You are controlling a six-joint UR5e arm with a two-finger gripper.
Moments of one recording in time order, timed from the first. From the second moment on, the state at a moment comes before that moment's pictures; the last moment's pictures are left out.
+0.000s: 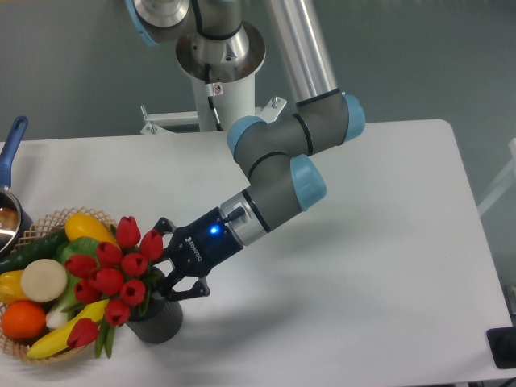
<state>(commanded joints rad) 2.43 -2.06 -1.72 -0.70 0.29 1.19</state>
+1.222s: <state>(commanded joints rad) 2.62 -1.93 -1.83 -0.70 0.32 1.19</state>
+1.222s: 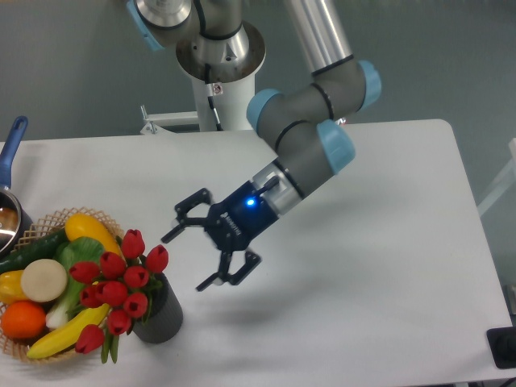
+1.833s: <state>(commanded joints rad) 2.79 -1.98 -1.78 -0.70 0.69 1.19</state>
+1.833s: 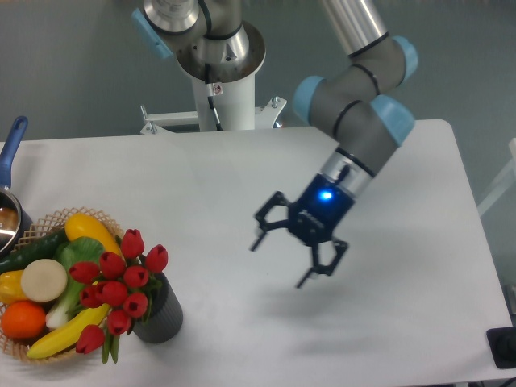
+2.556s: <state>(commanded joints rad) 2.71 -1.90 -1.82 -0.74 1.46 1.19</state>
